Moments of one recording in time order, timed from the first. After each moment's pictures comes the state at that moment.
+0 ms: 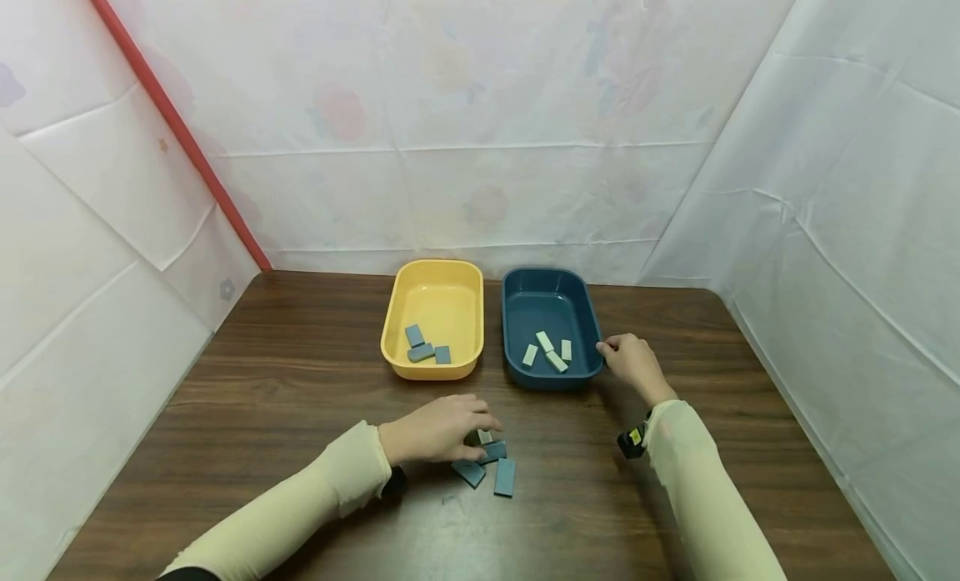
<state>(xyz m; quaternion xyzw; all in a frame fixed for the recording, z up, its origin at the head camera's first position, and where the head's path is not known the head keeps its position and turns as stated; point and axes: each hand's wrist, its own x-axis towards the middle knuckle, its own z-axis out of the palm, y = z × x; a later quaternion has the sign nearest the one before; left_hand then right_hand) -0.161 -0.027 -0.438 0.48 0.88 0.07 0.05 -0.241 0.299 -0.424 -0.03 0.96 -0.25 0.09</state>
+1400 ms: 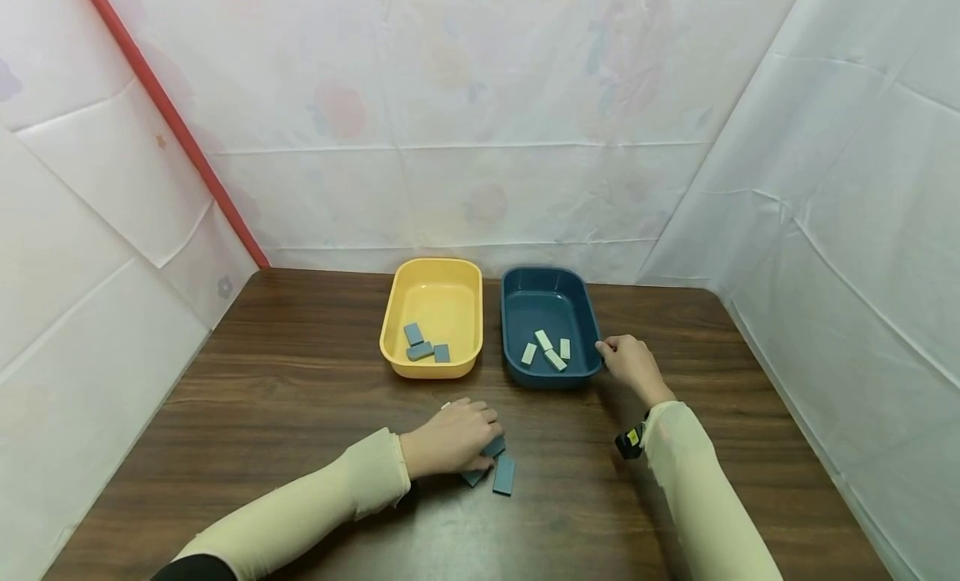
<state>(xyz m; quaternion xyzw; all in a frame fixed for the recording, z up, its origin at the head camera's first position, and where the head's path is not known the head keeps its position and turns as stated) -0.150 -0.004 -0.451 0.47 0.88 -0.07 -0.04 -0.242 0.300 -0.429 -0.03 0.96 -0.26 0.09</state>
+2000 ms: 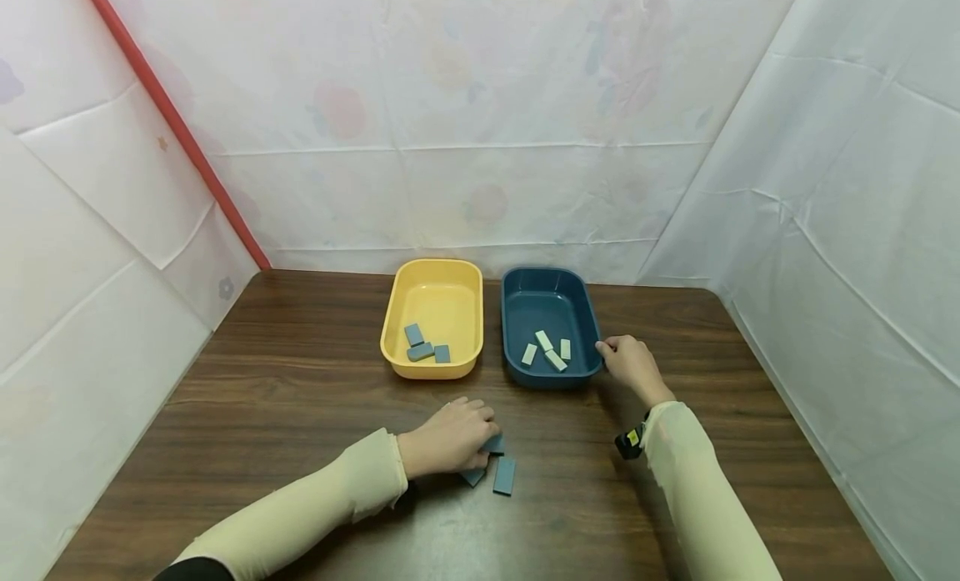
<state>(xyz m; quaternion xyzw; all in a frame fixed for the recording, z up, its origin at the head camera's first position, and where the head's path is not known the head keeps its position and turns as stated) -0.150 -0.007 -0.451 0.45 0.89 -0.03 -0.03 -0.241 0.300 -0.430 -0.03 0.96 -0.26 0.09</state>
